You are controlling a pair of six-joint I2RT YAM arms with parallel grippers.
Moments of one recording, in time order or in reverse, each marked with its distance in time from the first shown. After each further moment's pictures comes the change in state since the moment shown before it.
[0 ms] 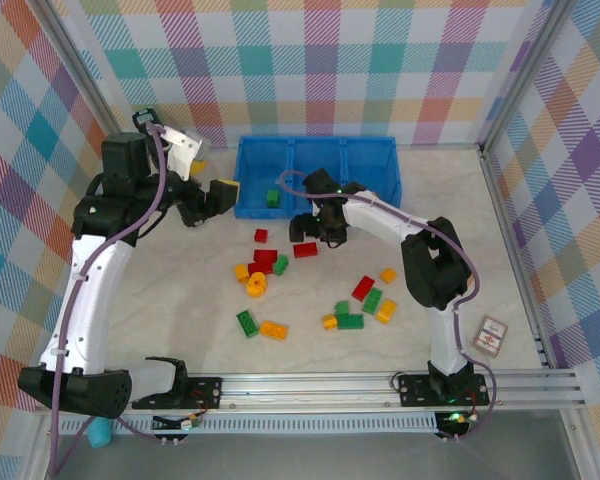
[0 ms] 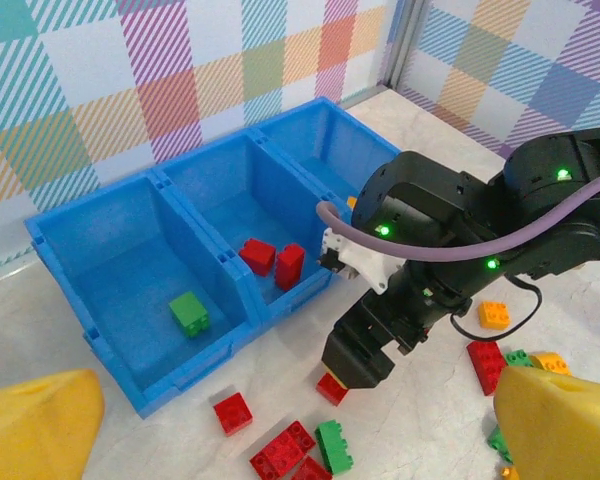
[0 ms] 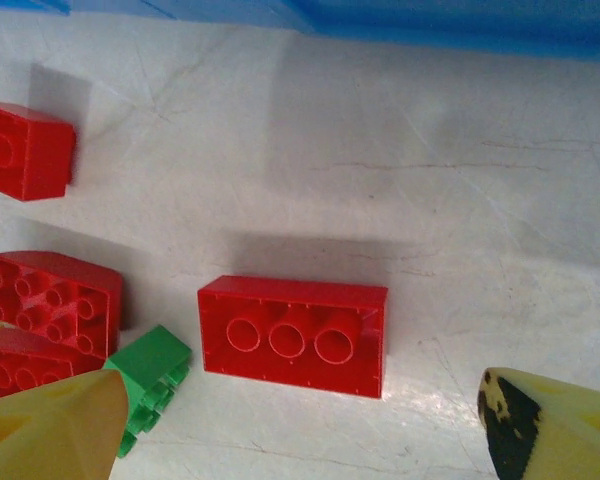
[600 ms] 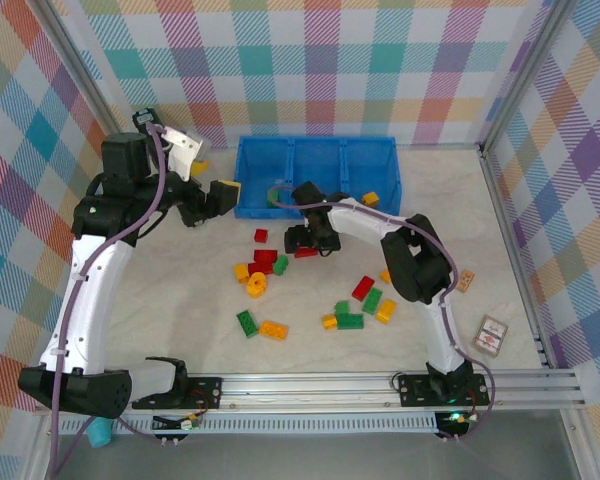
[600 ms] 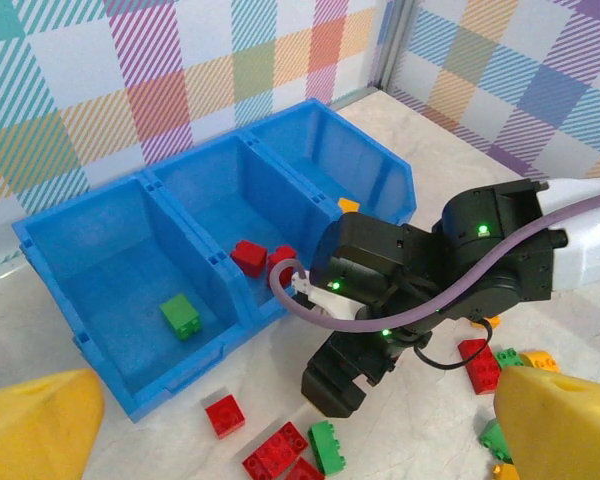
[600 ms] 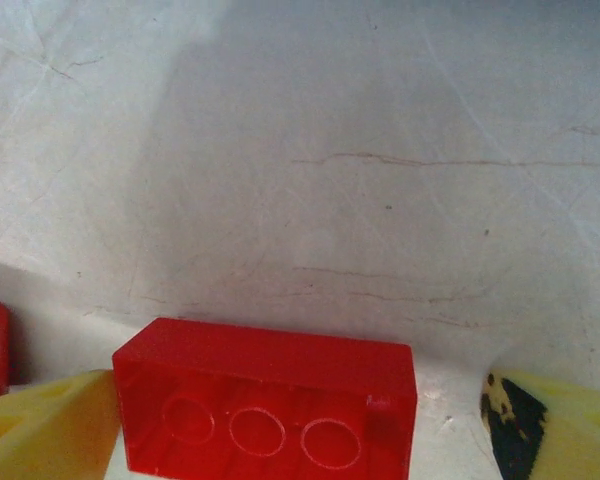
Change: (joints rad) left arm 0.000 -0.001 0.000 0.000 0.018 0.000; right arm 0.039 0.122 0.033 0.003 0.068 -0.029
